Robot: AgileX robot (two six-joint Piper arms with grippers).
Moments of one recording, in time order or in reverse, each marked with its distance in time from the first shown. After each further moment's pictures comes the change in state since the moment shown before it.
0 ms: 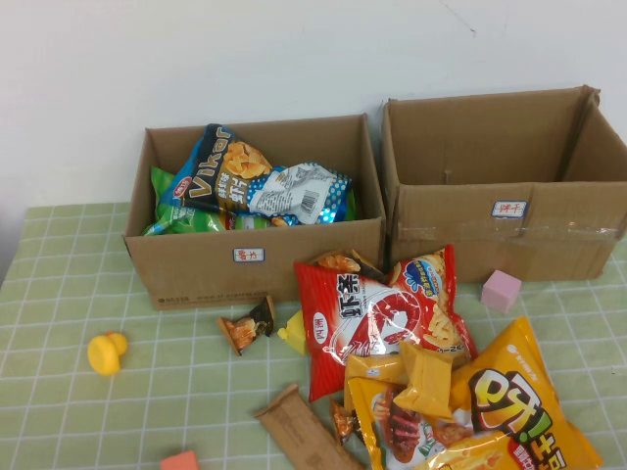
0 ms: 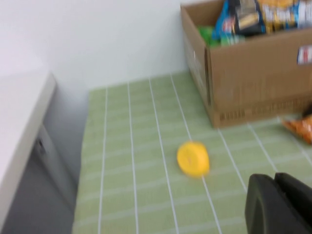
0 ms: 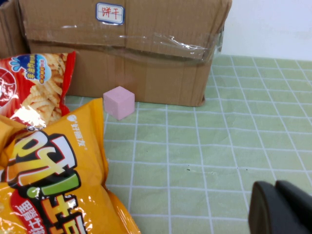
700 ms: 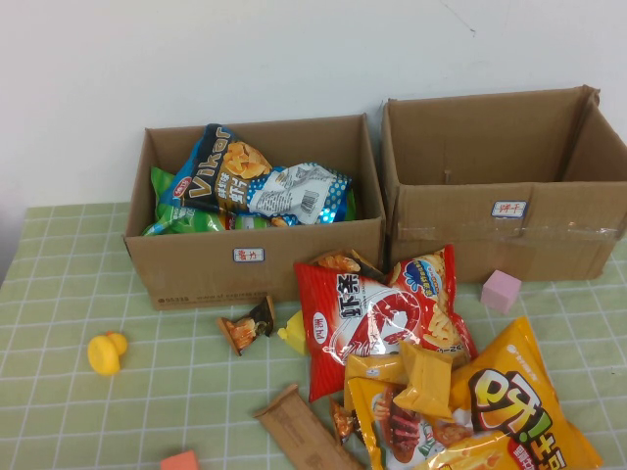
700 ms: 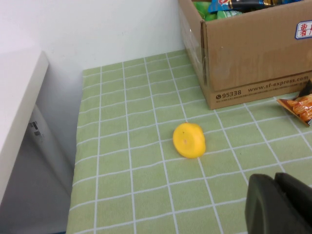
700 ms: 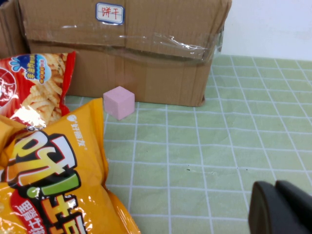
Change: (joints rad) right arm 0.000 0.000 0.000 0.000 0.000 0.000; left arm 0.000 0.000 -0.002 -0.003 0.063 0.002
